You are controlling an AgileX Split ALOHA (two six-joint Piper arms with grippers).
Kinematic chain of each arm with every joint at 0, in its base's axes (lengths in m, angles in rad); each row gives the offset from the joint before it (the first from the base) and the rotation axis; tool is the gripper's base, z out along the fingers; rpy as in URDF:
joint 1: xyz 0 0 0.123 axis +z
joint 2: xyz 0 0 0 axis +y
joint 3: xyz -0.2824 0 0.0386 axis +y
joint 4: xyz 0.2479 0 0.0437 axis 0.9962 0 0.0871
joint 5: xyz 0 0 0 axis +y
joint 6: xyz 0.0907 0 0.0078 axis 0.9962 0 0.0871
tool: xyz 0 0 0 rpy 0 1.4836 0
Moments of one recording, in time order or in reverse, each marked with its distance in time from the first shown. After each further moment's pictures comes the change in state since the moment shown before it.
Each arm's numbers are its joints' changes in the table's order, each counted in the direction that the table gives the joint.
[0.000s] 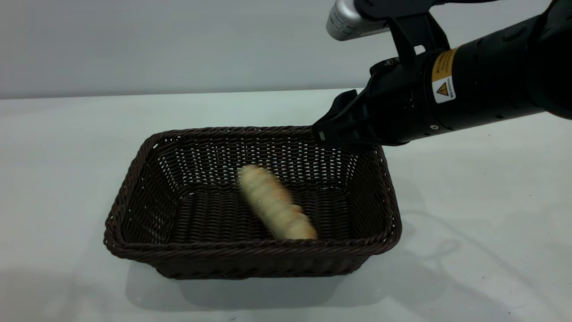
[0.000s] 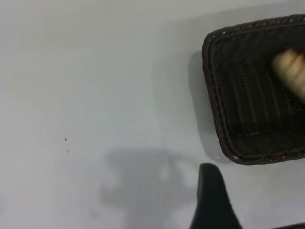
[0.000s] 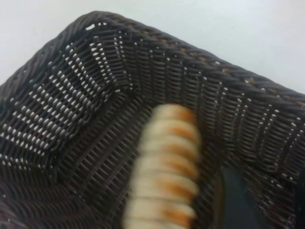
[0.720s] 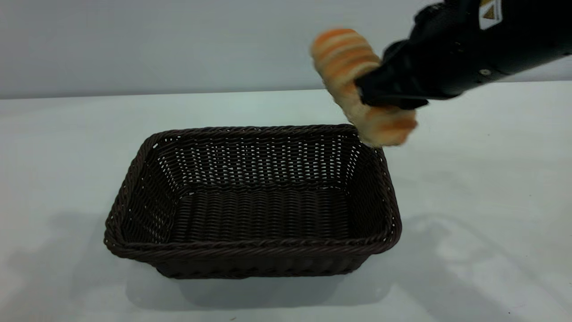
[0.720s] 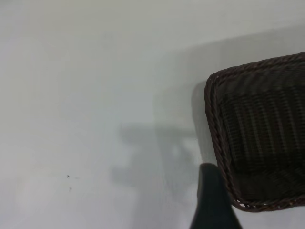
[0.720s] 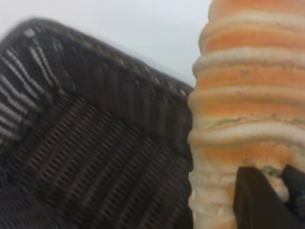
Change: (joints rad) left arm 0.000 0.275 -0.235 0.019 -0.003 0.015; right arm 0.000 -0.197 0.000 0.303 0.265 -0.289
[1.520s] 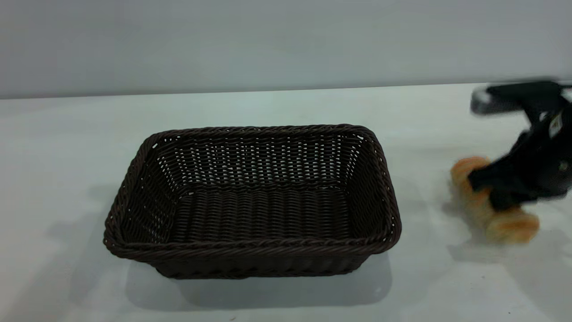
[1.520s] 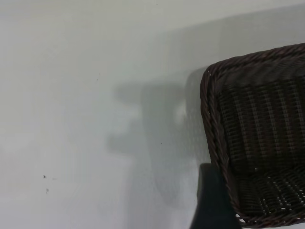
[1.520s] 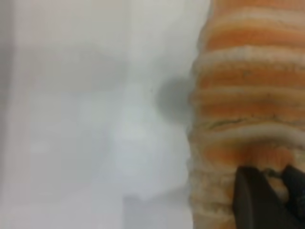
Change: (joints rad) left arm 0.000 0.215 -0.015 -0.023 -0.073 -0.018; right arm -0.367 0.314 -0.009 0.004 0.157 0.008
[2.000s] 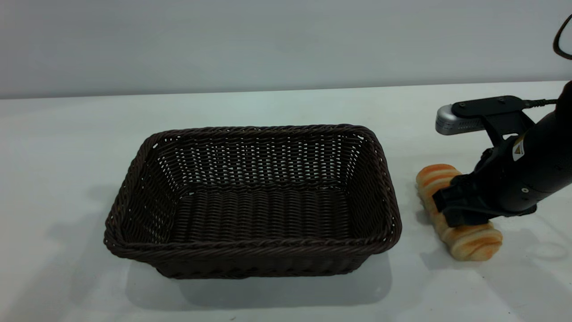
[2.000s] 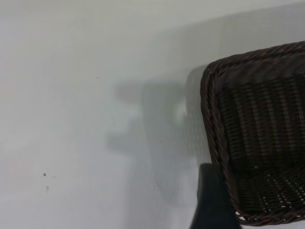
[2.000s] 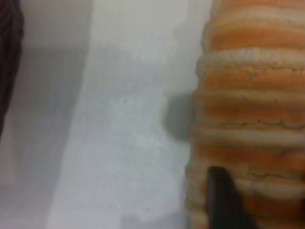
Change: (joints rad) left arm 0.000 0.000 0.000 0.000 0.005 -0.001; right arm 0.089 0.117 0.006 0.003 -0.142 0.024
